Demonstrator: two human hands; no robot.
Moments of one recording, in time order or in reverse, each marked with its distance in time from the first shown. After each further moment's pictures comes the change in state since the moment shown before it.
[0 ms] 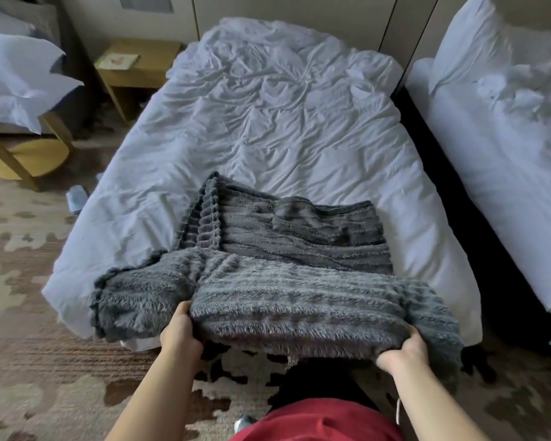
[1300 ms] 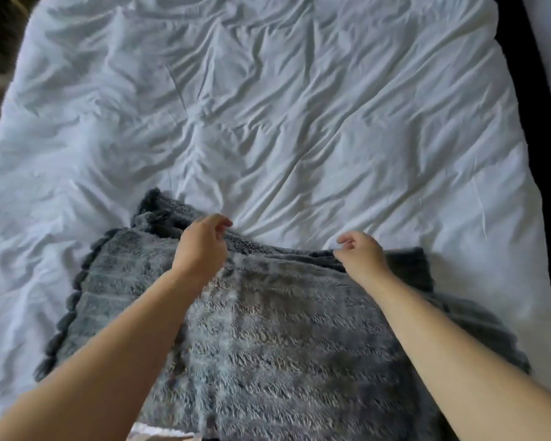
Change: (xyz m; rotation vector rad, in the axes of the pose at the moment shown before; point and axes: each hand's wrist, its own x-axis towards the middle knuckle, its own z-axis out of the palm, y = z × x) left_hand 0.209 0.138 0.412 1.585 -0.127 0.889; right_hand 0.279 -0.113 0.395 -1.666 -0.156 -0.642
